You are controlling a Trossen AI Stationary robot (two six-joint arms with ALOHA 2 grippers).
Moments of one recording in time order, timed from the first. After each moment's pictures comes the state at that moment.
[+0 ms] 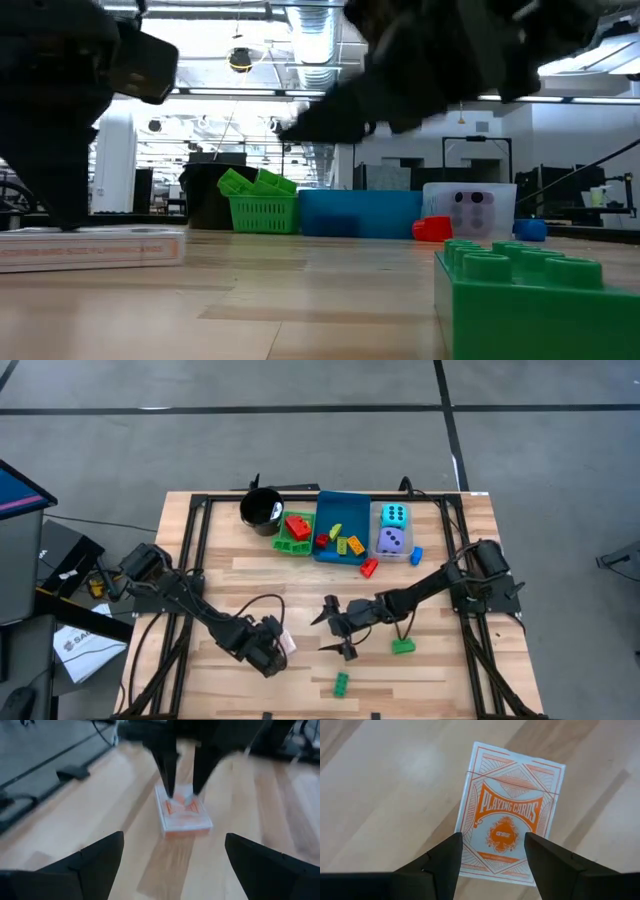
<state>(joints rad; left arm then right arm) -0.62 1.74 1.02 -0.63 -0.26 -1.30 0.30 1.90 0.89 0.59 -0.01 -0.06</state>
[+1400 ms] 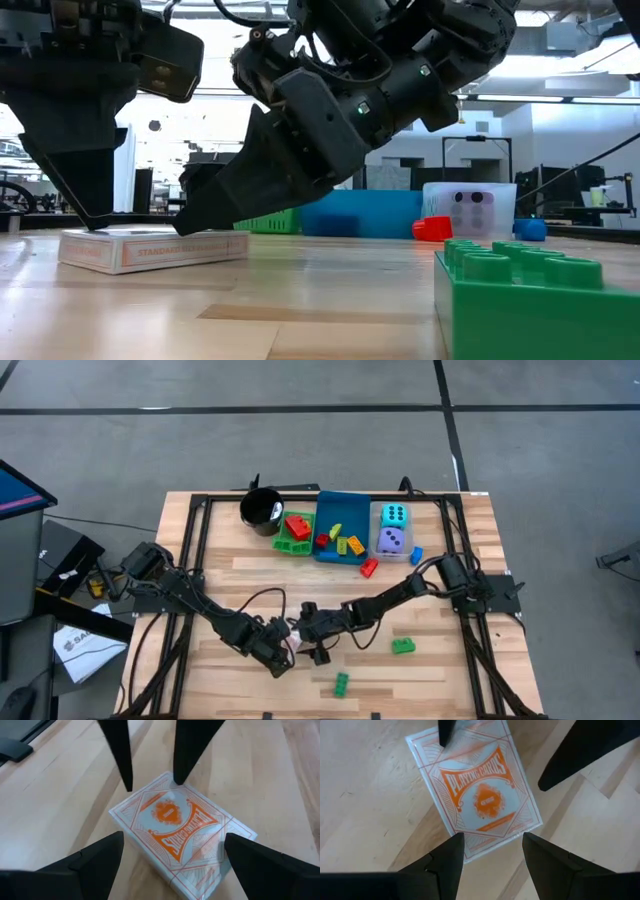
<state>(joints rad) -0.58 1.74 1.02 -0.51 -0.18 -1.17 0.27 2.21 1.27 0.34 0.00 0.03</state>
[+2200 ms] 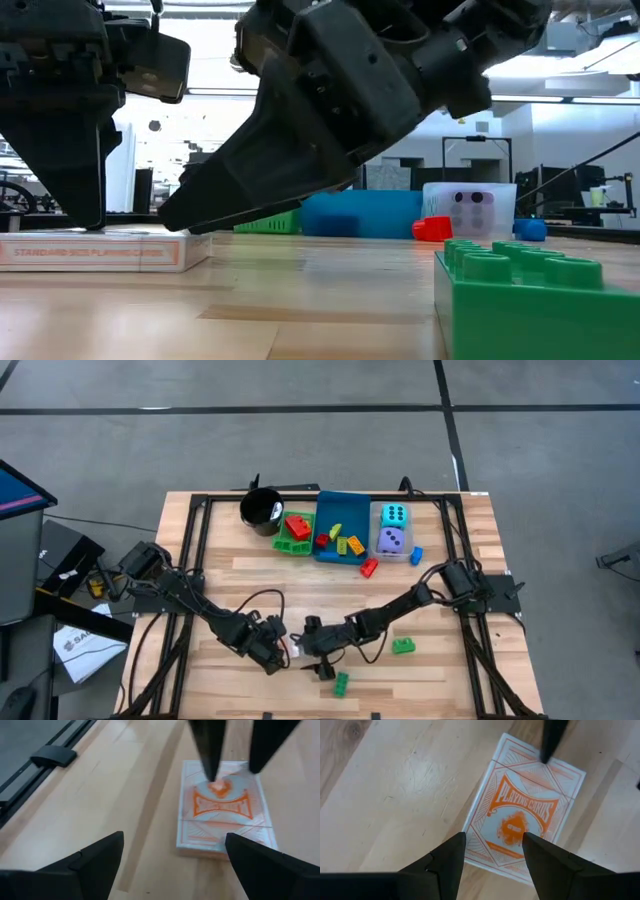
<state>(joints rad) -0.59 1.74 0.97 -0.59 -0.23 -1.11 0.37 2.21 1.27 0.33 0.01 0.14</state>
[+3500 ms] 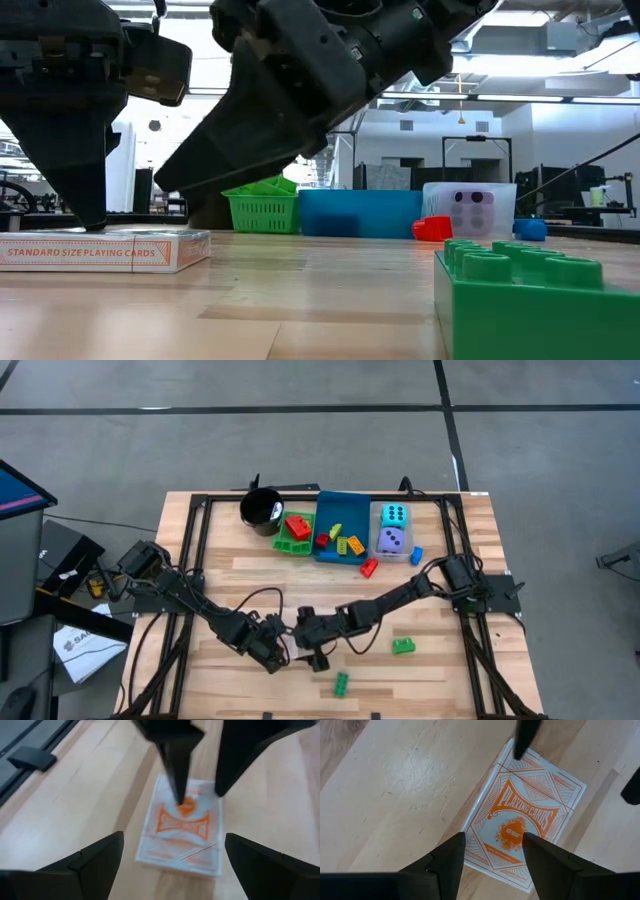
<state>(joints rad) -0.59 1.74 0.97 -0.54 -0.22 -1.16 0.31 2.18 1.40 0.12 0.00 0.03</state>
